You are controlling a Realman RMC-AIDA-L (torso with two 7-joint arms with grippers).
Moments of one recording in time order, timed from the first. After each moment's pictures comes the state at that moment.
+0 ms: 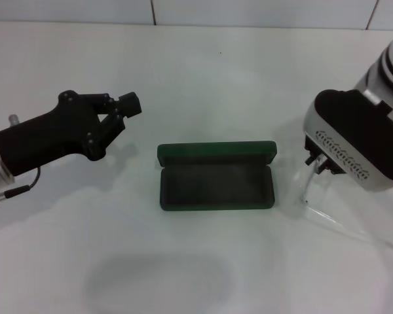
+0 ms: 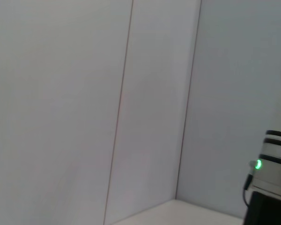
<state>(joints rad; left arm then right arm) -0.38 -2.08 0.71 0.60 1.65 1.67 -1.14 0.81 2.02 -1.65 -1.23 -2.60 -1.51 1.34</state>
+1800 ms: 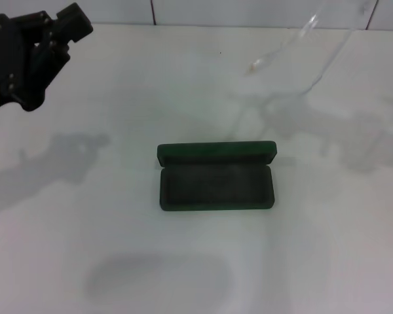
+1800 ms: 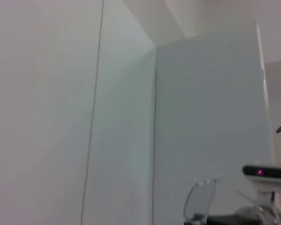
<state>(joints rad) -0.34 -2.08 0.72 0.76 1.34 1.91 -1.26 0.38 2.02 -0.98 -1.43 -1.47 -1.49 1.61</state>
